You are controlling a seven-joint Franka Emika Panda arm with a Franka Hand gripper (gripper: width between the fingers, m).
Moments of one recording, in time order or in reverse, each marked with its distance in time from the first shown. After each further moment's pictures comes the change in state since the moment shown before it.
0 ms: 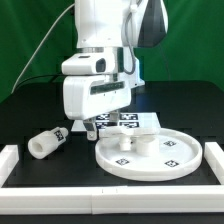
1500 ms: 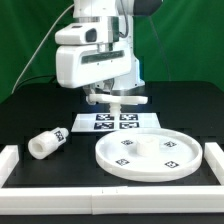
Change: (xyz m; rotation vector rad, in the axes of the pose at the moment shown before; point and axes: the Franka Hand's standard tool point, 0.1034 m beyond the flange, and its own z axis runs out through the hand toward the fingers) arm -0.029 -0.036 -0.062 0.111 -0.066 0.176
